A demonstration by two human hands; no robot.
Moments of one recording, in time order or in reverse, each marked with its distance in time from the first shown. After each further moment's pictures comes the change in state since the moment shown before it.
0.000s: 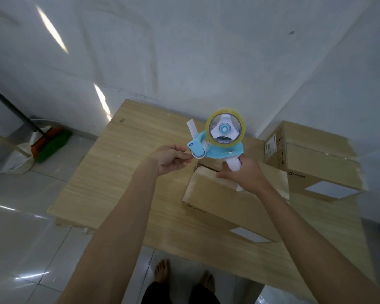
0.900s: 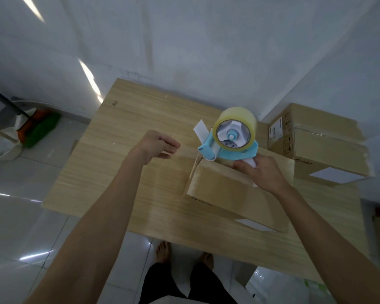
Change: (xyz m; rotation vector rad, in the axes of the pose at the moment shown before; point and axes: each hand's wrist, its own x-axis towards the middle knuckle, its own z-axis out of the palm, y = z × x) left_hand 0.029 -0.002 -0.058 0.504 0.132 0.107; right_hand -0.006 0.034 -0.008 -0.141 0.022 -0.038
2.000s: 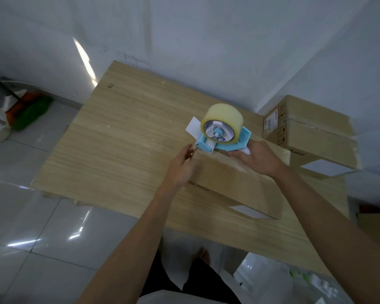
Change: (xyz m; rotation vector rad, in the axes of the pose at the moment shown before) left_hand -0.062 -0.064 0.126 -0.125 0.111 0.160; right_hand 0.006 -0.003 -0.011 -0.206 -0.195 -0.094
